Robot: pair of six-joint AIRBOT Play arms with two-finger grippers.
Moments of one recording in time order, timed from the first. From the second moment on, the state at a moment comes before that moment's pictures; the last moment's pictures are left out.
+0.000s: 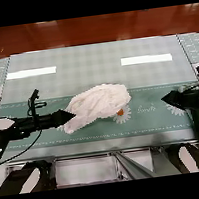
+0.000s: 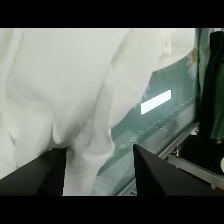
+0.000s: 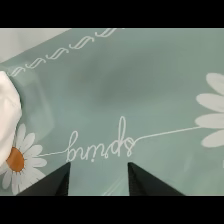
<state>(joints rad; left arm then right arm) 0.03 -0.84 0.34 0.45 -1.07 -1.00 -0.41 -0.70 0.50 -1.02 1.13 1.39</state>
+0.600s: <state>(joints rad) -0.18 -1.06 0.51 0.51 -0.87 -0.98 -0.40 -0.71 0.48 -0.90 1.14 1.36</state>
